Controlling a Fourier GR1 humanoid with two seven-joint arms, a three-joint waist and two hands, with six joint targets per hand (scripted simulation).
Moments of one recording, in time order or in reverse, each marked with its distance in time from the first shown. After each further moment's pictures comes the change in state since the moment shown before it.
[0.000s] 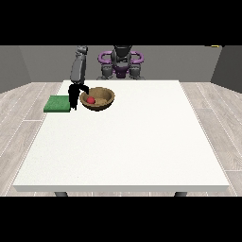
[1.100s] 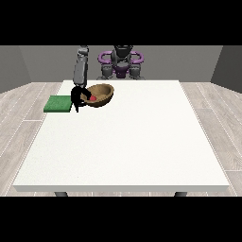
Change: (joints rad) left arm 0.002 0.098 0.080 -0.016 0.111 -0.072 0.016; right arm 0.005 -0.004 0.017 -0.007 0.050 -0.256 -0.066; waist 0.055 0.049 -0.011
